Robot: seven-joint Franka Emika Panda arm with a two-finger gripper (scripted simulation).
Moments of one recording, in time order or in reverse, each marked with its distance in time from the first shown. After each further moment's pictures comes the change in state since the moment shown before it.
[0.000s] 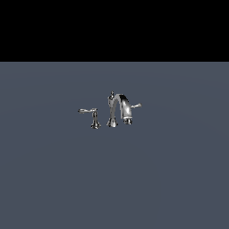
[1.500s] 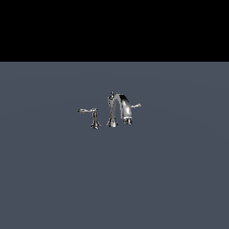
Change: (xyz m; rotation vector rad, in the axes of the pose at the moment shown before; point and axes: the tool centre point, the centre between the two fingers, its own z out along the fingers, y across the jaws) arm 0.063 -0.082 0.112 -0.006 -0.001 0.351
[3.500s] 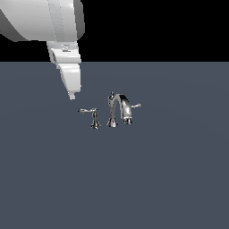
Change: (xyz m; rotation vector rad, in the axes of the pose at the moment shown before) arm 0.160 -0.137 0.223 -0.014 0.001 0.699
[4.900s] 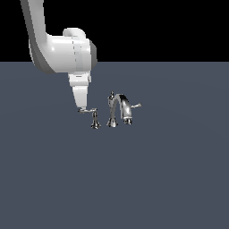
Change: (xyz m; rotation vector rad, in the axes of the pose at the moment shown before) arm 0.051 -0.060 0.077 -0.010 0.006 0.256
